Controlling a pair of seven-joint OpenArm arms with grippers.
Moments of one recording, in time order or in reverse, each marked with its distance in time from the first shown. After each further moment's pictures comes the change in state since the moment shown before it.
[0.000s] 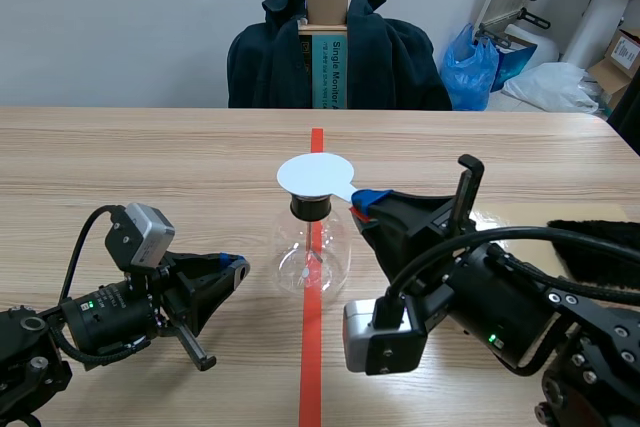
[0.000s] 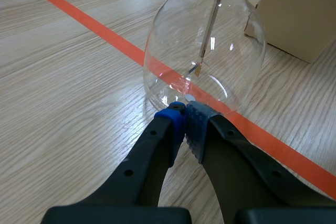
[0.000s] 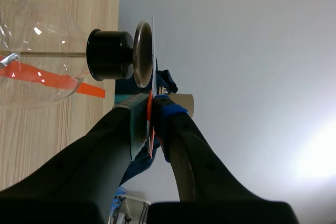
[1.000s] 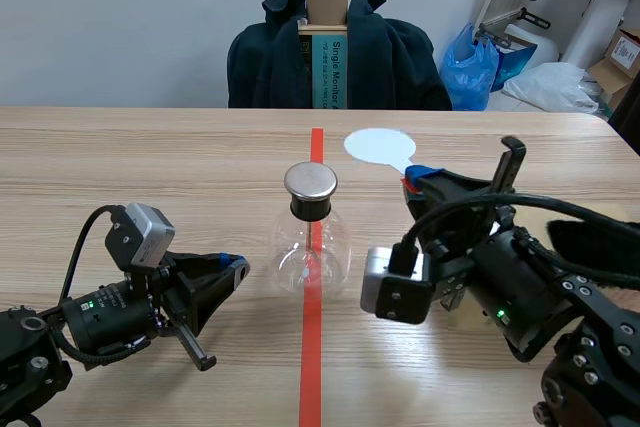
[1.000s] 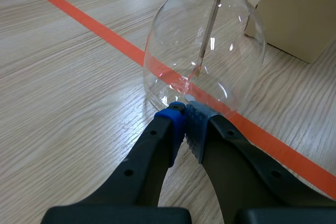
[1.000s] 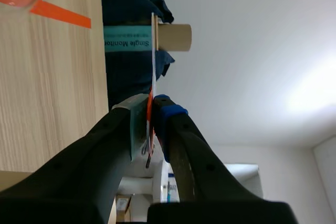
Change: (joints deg) left arm 0.0 0.0 0.0 0.0 0.0 0.0 0.0; right arm 0.0 0.0 0.0 0.0 1.9 -1.4 -17.1
